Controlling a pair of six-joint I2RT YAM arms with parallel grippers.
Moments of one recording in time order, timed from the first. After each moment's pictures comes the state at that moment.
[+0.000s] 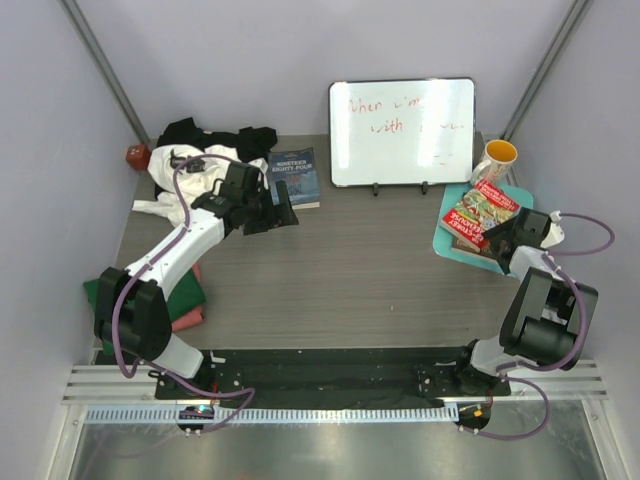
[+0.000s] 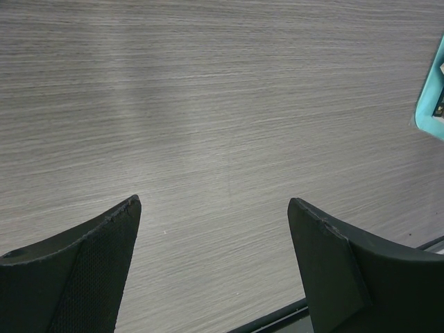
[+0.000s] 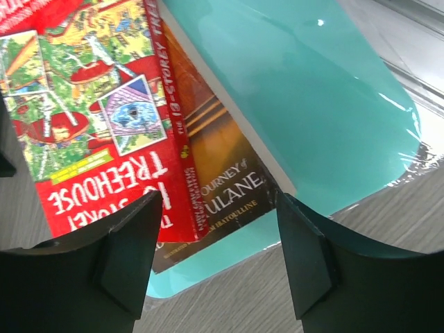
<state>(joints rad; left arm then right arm) -0.39 1.52 1.21 -0.52 0.14 -0.53 -0.42 1.44 0.70 -0.07 0.08 0.71</state>
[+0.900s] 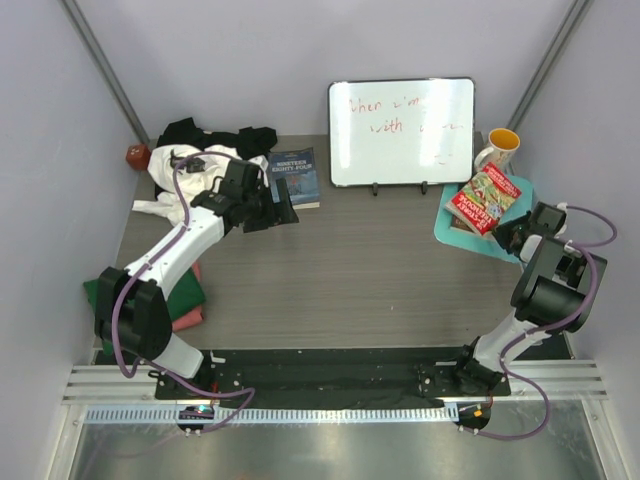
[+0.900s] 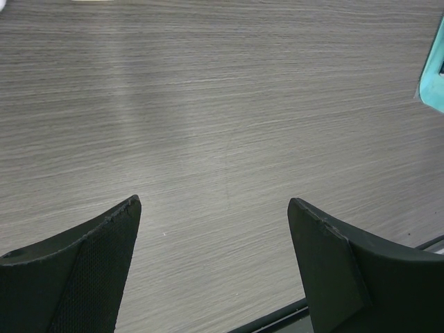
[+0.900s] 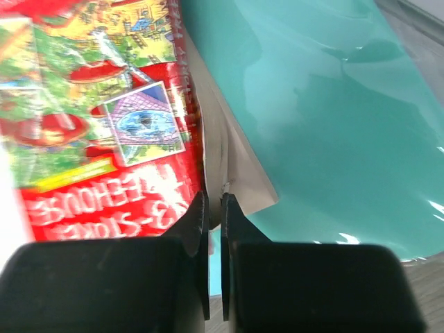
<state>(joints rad) -0.39 1.52 1.23 -0.53 0.14 -0.52 -0.52 1.70 0.82 0.14 -0.21 0.72</state>
